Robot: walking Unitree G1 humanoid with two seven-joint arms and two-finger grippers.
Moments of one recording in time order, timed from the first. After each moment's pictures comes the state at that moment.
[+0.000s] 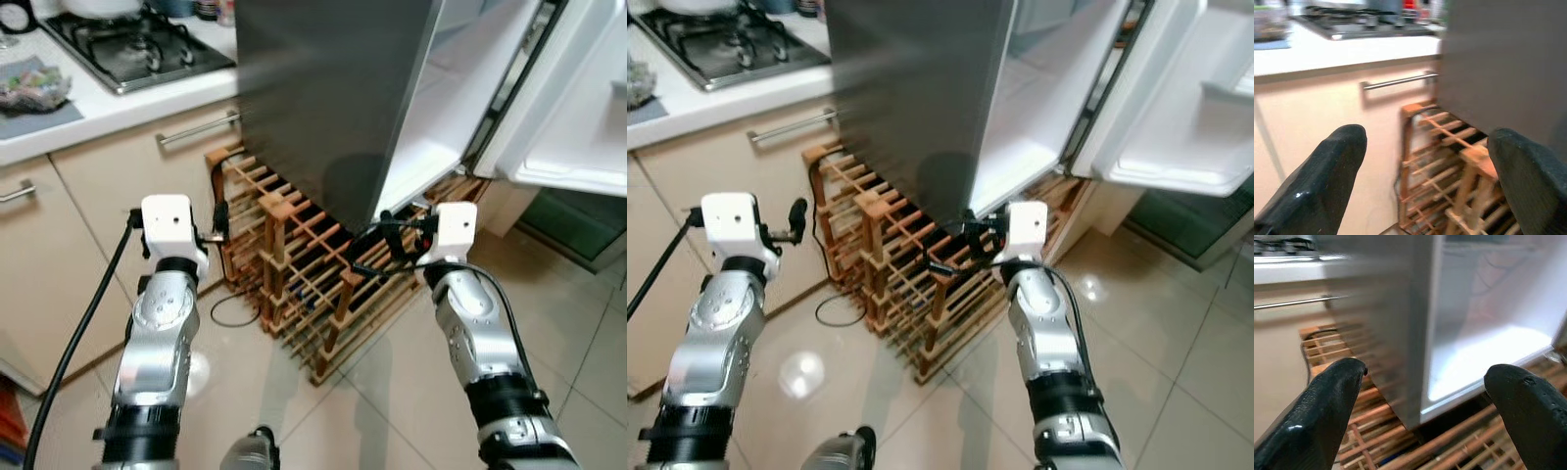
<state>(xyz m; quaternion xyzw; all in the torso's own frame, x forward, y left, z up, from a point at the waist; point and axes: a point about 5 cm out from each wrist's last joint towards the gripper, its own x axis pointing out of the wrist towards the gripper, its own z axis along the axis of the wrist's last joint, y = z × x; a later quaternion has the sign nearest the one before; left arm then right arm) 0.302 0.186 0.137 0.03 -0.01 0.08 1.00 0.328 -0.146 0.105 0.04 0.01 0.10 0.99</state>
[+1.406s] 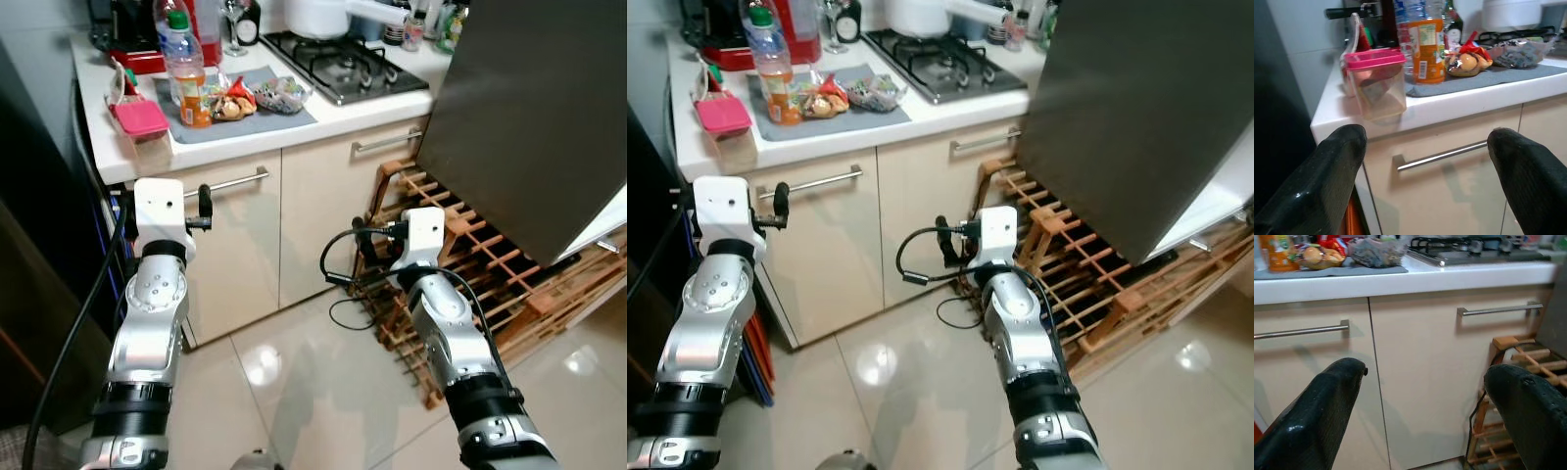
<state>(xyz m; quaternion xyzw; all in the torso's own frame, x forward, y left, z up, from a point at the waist) 0.315 0.193 0.148 0.11 -0.03 0.10 0.99 0.327 -0.113 0.096 0.05 0.02 0.14 0.99</state>
